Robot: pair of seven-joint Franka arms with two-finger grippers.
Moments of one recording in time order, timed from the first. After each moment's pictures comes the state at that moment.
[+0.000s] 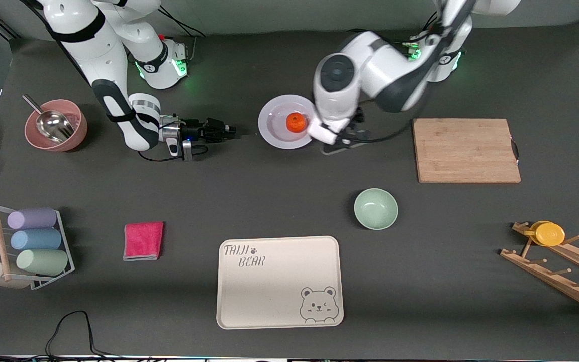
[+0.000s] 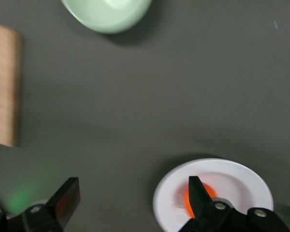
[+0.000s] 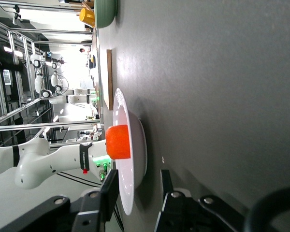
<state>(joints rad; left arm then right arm) -0.34 0.18 -0.35 -1.89 -0.01 1.87 -0.95 0.33 0.43 -0.10 -2.66 1.71 1.86 -1.48</state>
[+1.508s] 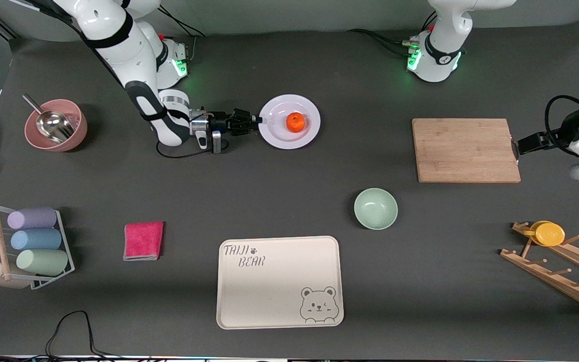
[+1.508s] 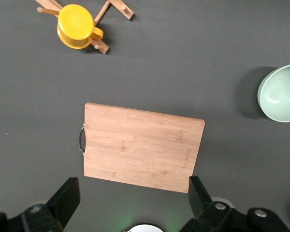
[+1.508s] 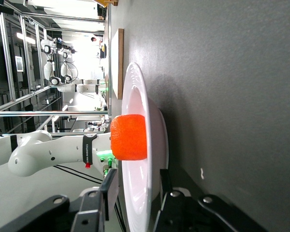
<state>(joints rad) -0.06 0.03 0.07 -1.72 0.07 1.57 -0.11 0.37 0.50 0.11 -2.60 1.94 1.90 -1.58</state>
